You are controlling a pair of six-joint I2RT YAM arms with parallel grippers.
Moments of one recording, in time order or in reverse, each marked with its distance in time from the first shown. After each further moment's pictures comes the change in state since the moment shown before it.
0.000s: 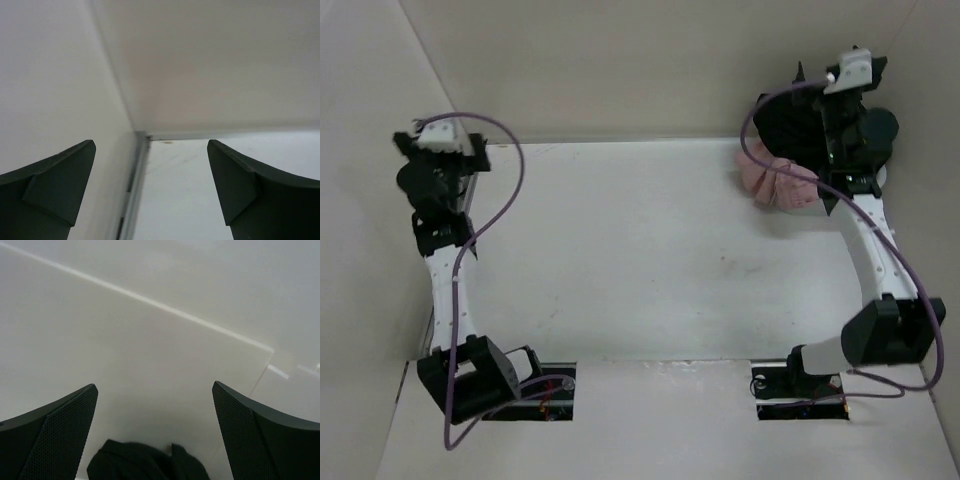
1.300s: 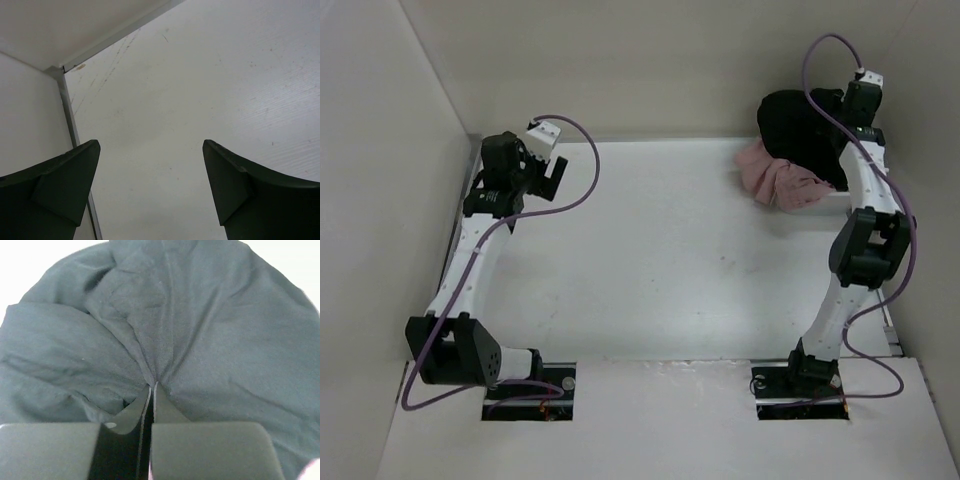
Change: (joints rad) left arm -0.499 0.184 0.260 -0.745 -0.171 0.323; right arm -0.210 0.684 0.630 -0.948 0.190 0.591
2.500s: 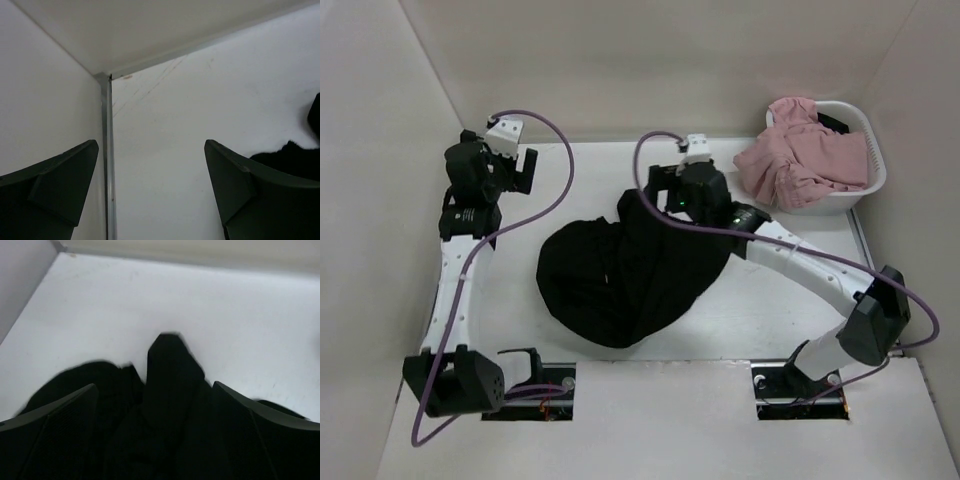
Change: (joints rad) left arm 0.133 -0.186 -0.073 0.131 0.019 -0.063; right arm 1.030 -0.535 -0.620 0.231 0.345 0.084
